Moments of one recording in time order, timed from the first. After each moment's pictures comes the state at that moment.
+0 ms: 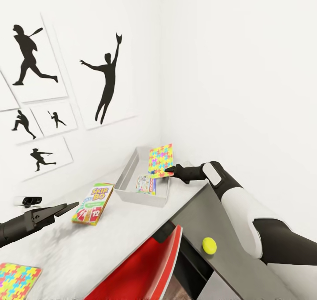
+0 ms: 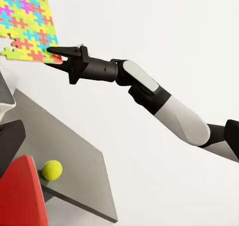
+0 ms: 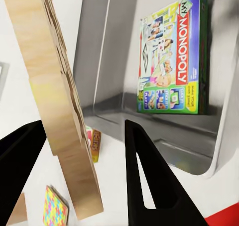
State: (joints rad) left arm -0.30 0.34 0.46 -1.44 0.37 1.03 -1.57; right arm -1.14 0.06 -0.01 -0.42 -0.60 0.88 0.27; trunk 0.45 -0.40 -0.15
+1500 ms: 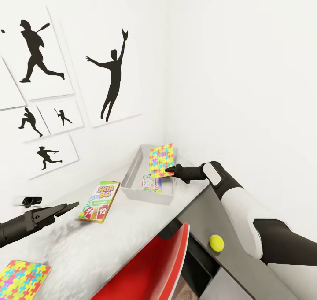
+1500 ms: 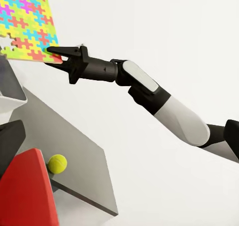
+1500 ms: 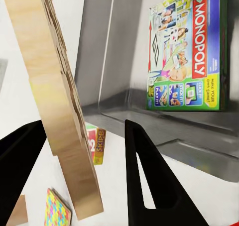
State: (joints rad) left arm -0.30 0.34 0.46 -1.44 0.37 1.03 -1.57; right arm -1.14 0.06 -0.02 -0.42 -0.60 0.88 0.27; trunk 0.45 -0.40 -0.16
